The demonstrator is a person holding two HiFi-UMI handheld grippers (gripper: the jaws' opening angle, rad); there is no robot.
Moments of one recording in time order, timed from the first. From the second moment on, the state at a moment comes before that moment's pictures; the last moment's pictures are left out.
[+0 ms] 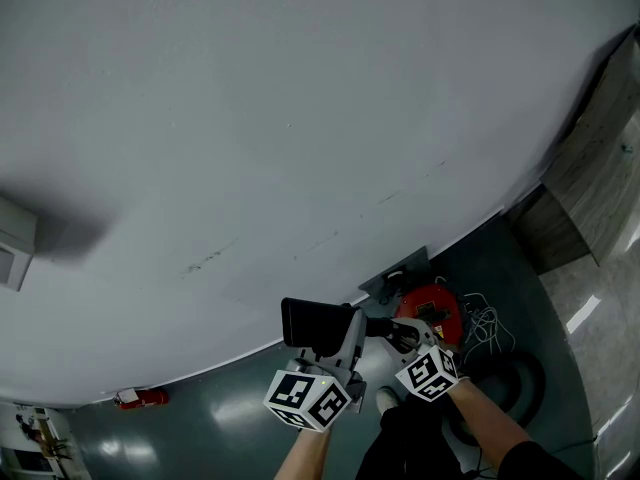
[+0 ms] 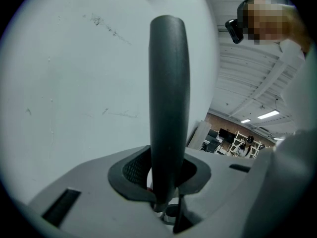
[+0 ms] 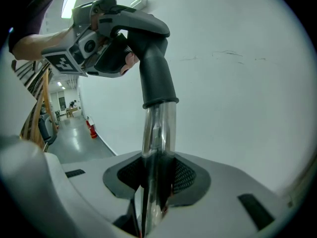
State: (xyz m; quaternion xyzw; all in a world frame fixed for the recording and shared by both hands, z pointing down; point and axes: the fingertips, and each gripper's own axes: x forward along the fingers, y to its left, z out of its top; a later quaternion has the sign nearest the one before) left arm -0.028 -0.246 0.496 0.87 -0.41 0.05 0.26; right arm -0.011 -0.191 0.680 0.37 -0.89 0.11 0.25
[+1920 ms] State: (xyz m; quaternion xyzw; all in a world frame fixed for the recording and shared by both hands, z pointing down) left arm -0.023 -0.260 0.514 0.87 -0.39 0.01 0.28; right arm -0.020 -0.188 0.684 0.35 -0.89 0.11 0.27
